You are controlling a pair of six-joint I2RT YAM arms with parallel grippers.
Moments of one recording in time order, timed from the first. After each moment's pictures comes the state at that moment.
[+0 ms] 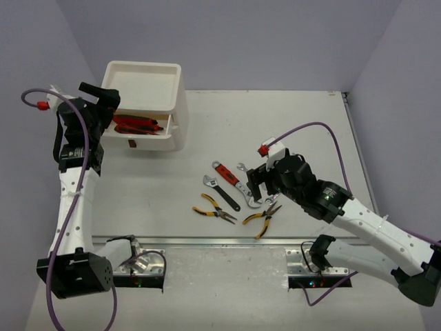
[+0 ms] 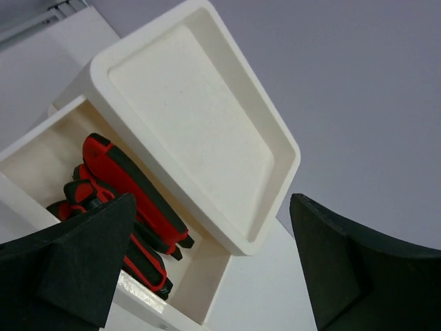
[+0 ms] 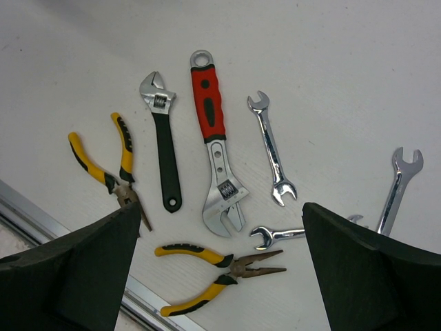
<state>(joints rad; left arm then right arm) 0.21 1.06 1.14 -0.28 -0.09 -0.89 0.84 0.90 0.80 -0.45 0.25 0.12</state>
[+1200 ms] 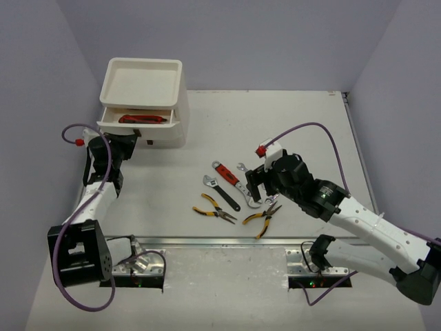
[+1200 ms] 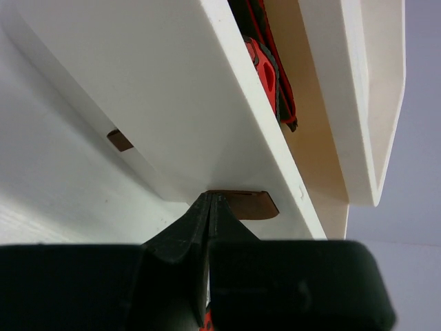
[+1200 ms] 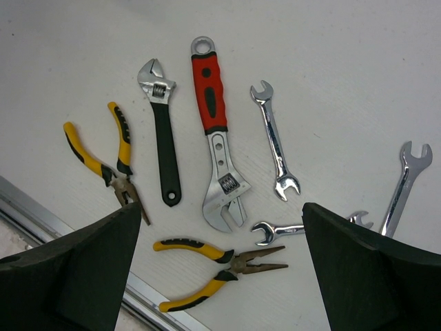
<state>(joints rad) 0.22 1.16 0.57 0.29 0.12 -1.05 0.83 0.93 0.79 -0.45 0.22 0.12</state>
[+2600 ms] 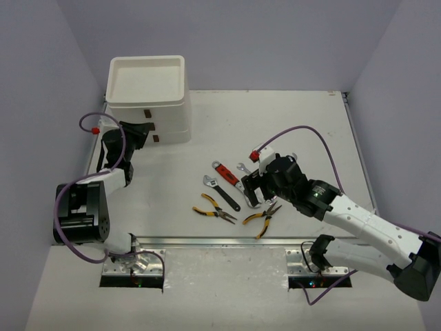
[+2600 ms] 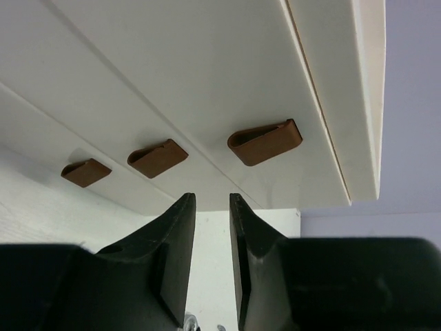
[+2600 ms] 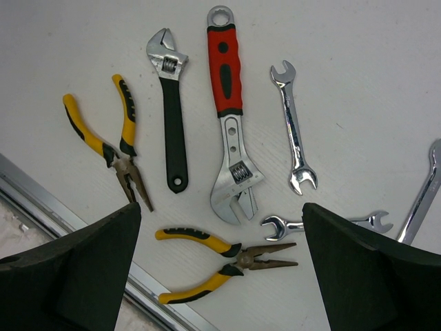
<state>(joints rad) 0.14 1.46 0.61 0.66 0.15 -1.07 0.83 0.97 0.75 -0.42 0.16 0.10</state>
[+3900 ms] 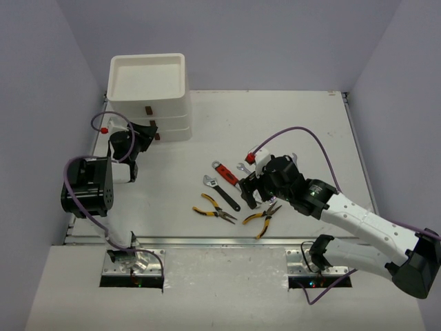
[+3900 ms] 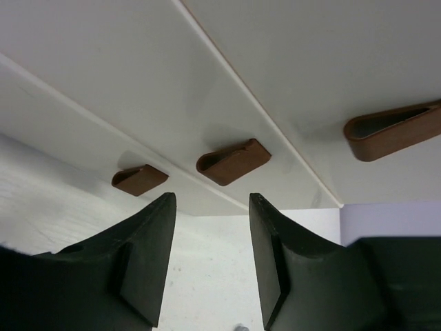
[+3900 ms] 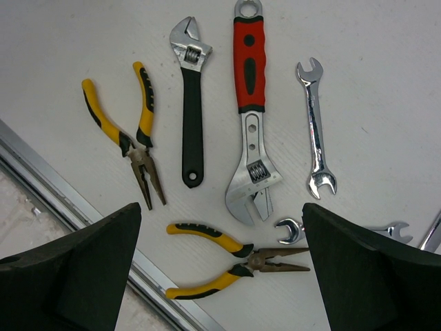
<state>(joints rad) 0.14 1.71 0.65 0.83 0.20 -0.97 0.83 1.00 0.74 -0.41 0.09 0.08</state>
